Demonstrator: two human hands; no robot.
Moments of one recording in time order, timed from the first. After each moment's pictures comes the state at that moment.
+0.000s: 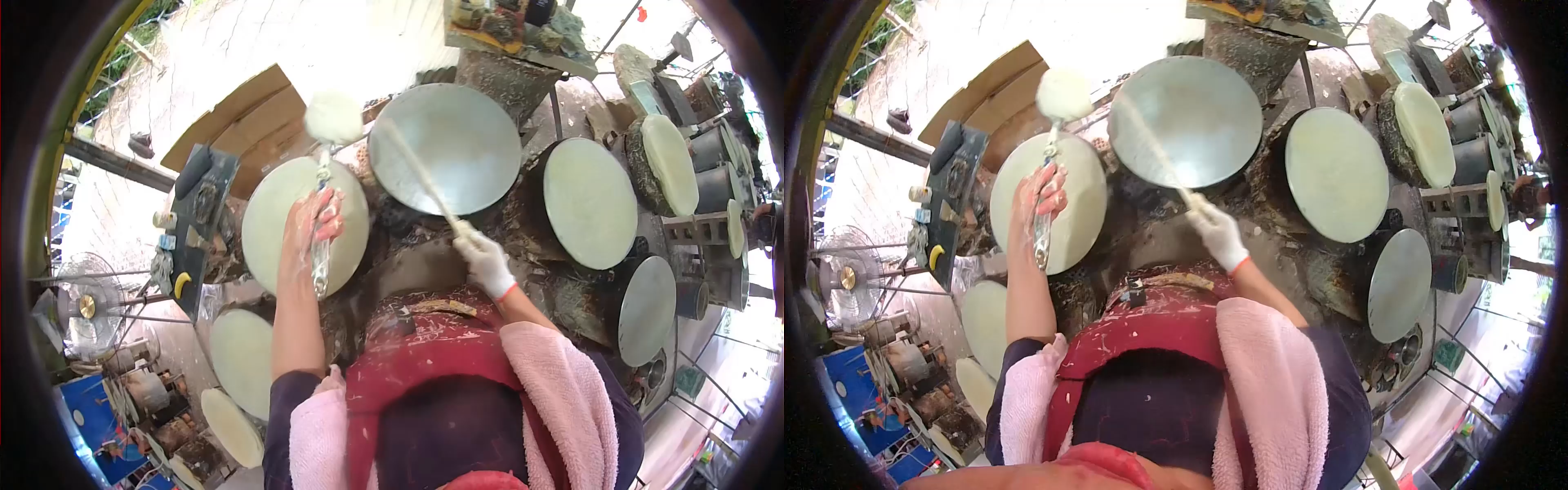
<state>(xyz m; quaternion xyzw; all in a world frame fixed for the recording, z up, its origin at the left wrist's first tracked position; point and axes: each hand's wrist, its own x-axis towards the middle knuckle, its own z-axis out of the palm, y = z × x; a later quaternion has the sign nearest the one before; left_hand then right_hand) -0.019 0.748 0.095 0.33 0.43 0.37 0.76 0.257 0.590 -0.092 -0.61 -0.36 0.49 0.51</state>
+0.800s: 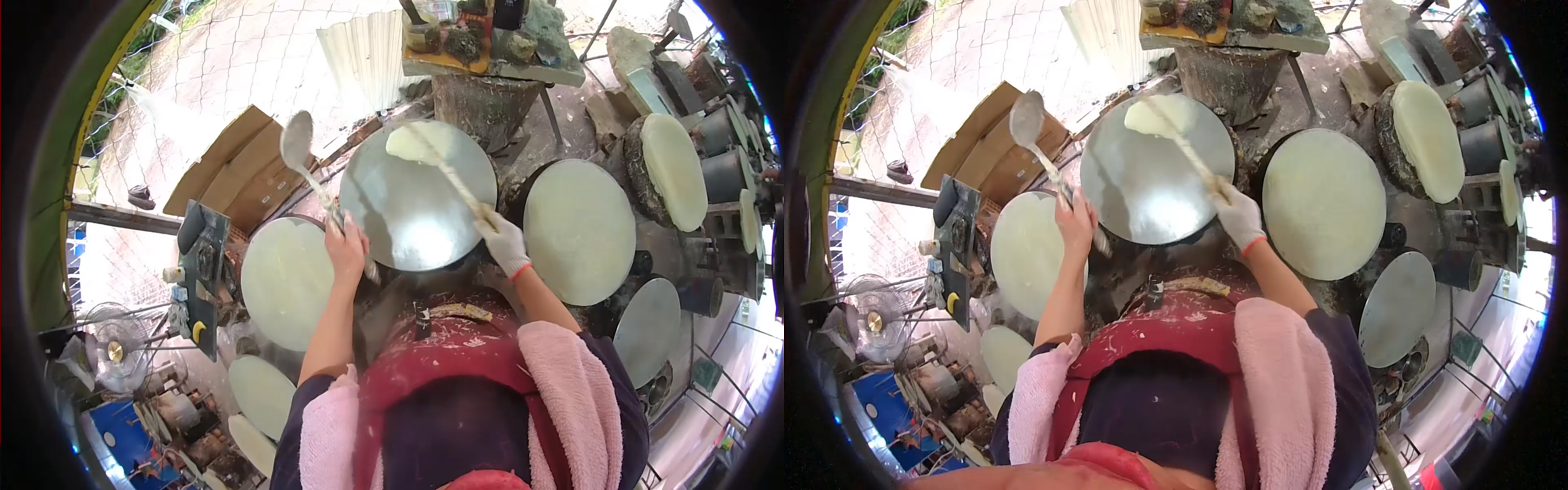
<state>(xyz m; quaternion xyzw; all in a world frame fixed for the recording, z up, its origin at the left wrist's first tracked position) 0.143 0.816 -0.002 0.55 0.56 0.43 0.44 0.425 0.700 -0.096 -0.74 -0.38 0.37 0.41</state>
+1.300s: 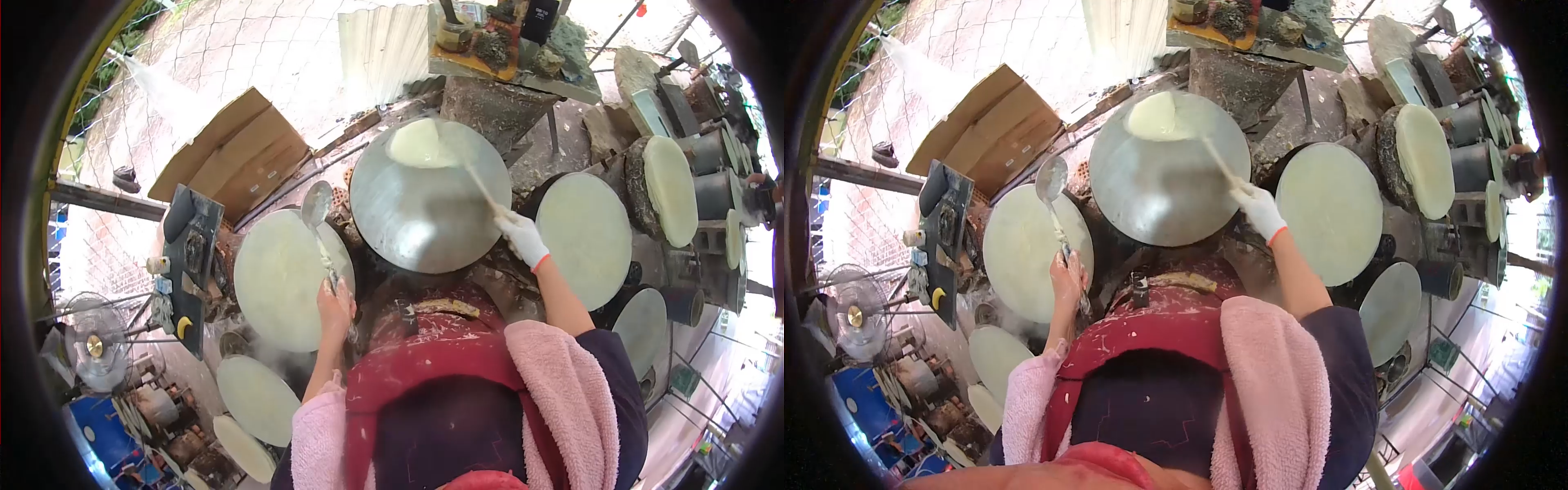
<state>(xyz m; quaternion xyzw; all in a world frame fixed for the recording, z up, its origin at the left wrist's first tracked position) 0.025 0.752 -0.019 0.45 0.66 0.31 0.52 0.438 0.727 -0.066 -0.72 -0.26 0.54 0.35</state>
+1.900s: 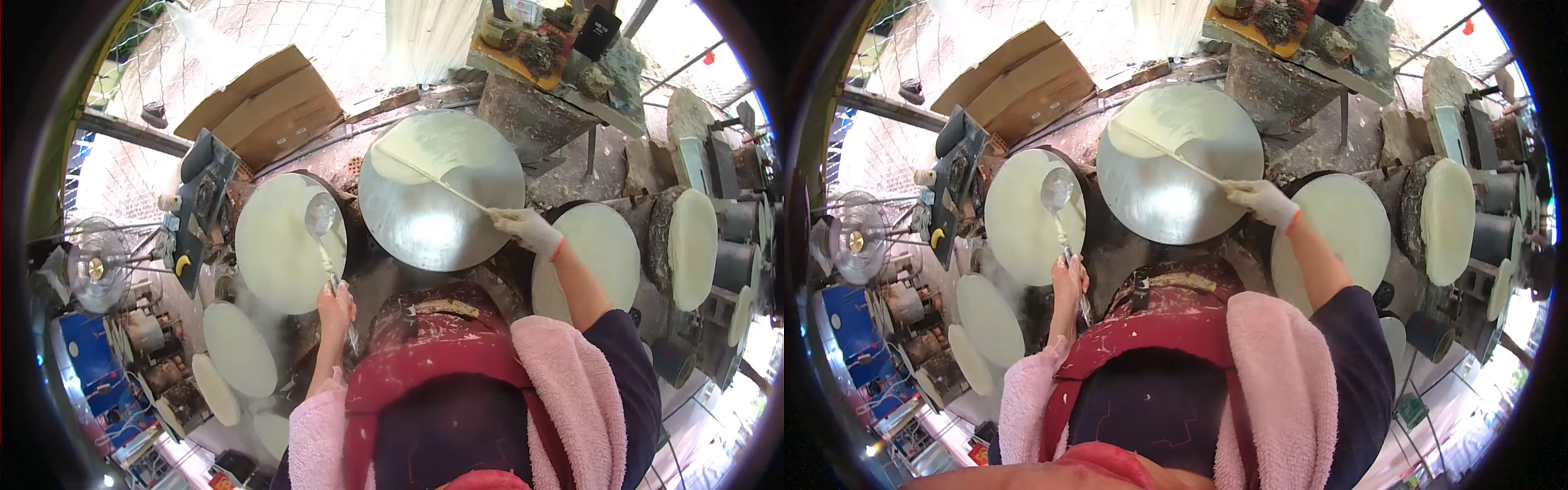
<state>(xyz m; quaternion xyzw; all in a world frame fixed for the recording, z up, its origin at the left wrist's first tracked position) 0.070 0.700 -0.013 0.34 0.74 0.32 0.49 0.503 0.796 -0.065 -0.59 -0.41 0.67 0.19</state>
